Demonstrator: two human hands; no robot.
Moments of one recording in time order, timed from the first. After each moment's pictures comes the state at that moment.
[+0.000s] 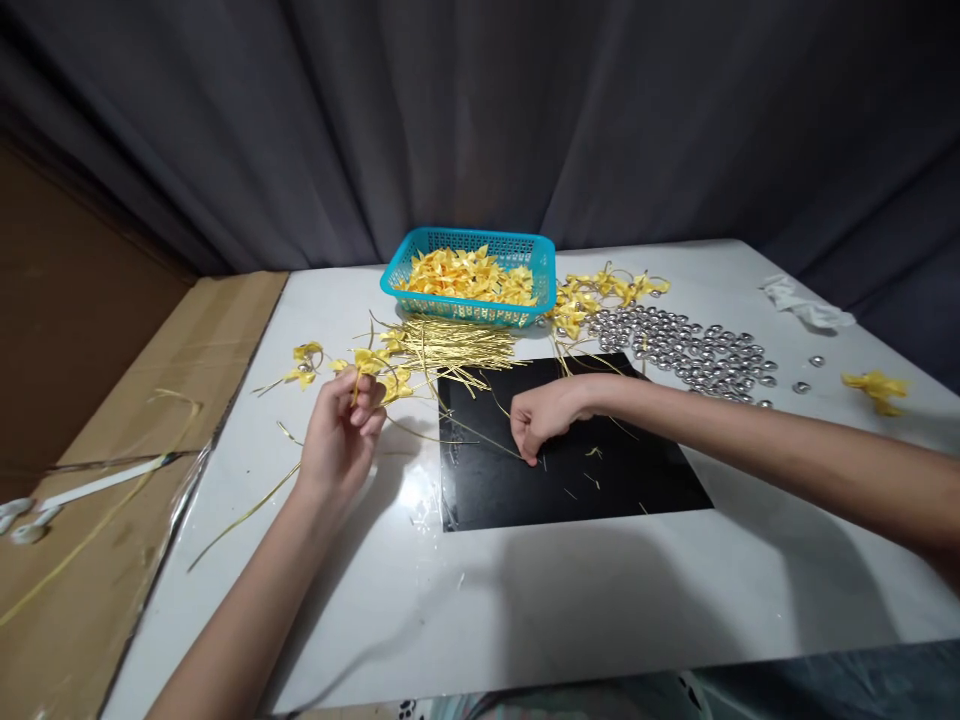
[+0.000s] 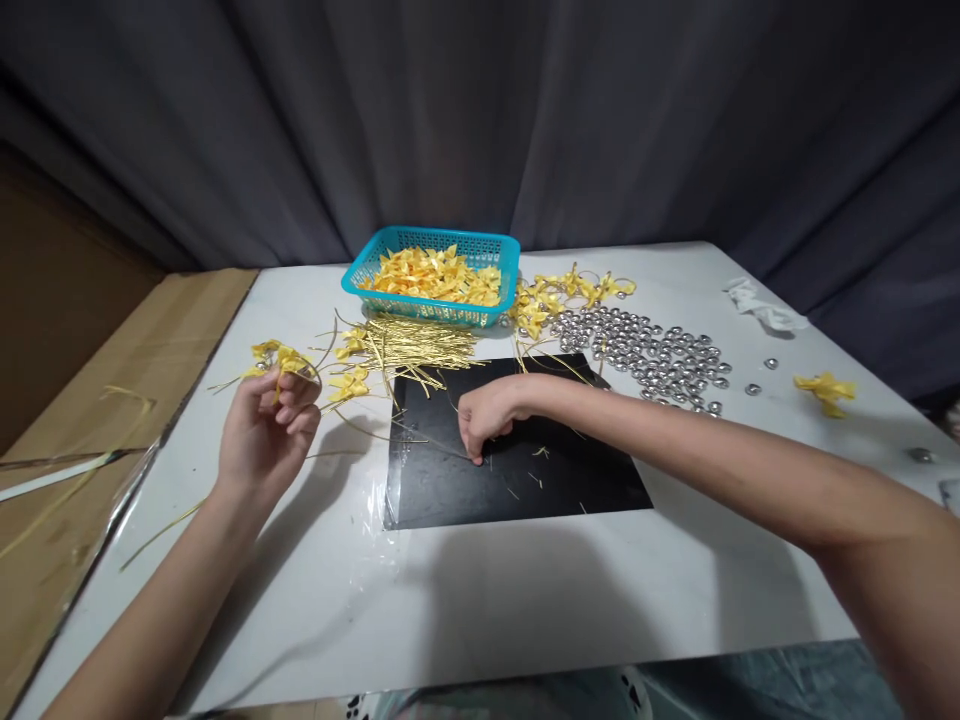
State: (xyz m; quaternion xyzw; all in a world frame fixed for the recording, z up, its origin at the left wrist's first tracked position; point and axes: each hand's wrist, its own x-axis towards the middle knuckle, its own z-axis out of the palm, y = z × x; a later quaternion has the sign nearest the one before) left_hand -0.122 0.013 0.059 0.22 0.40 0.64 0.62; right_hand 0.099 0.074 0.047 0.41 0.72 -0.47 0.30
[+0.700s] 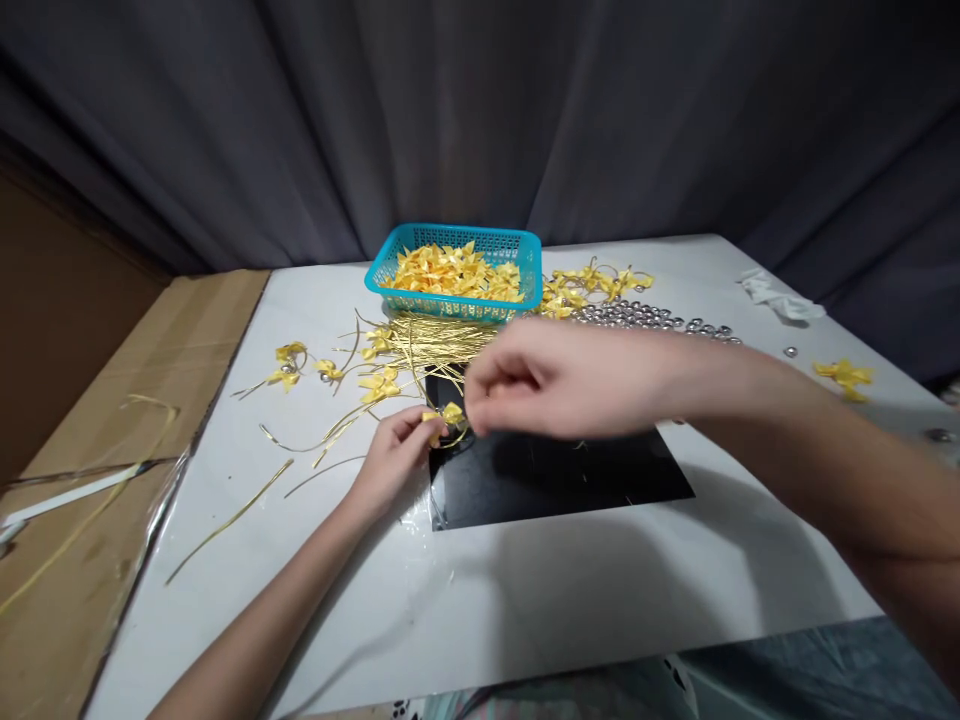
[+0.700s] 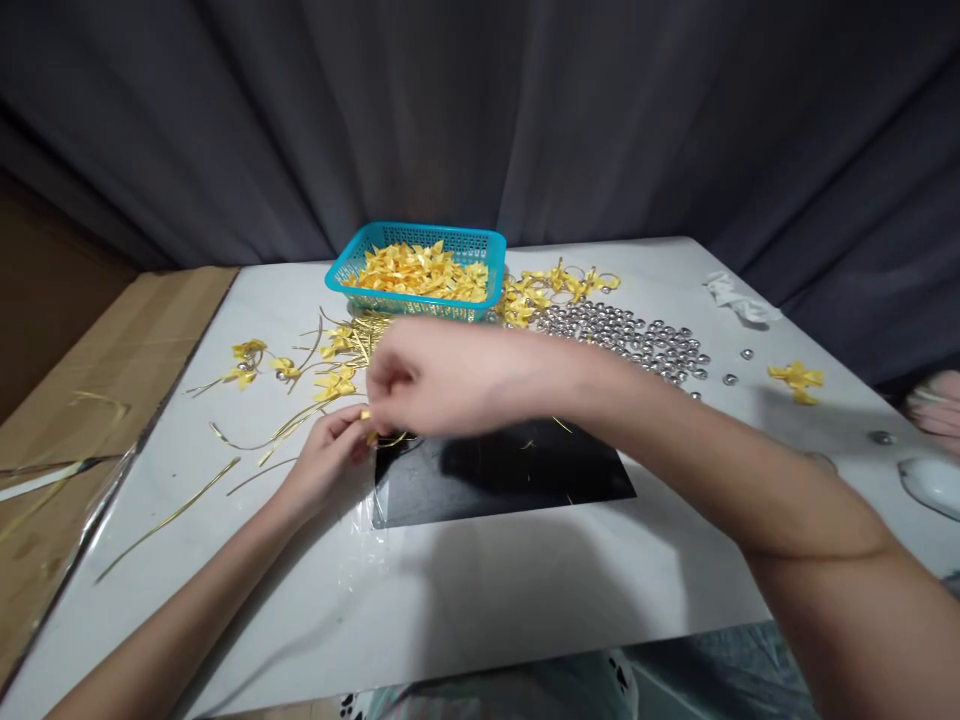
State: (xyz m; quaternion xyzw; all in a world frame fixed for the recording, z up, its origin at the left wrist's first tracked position) left_hand -0.092 0.001 0.016 0.51 0.52 0.40 0.56; right_hand 0.087 0.033 0.158 0.40 0.81 -0.43 0.03
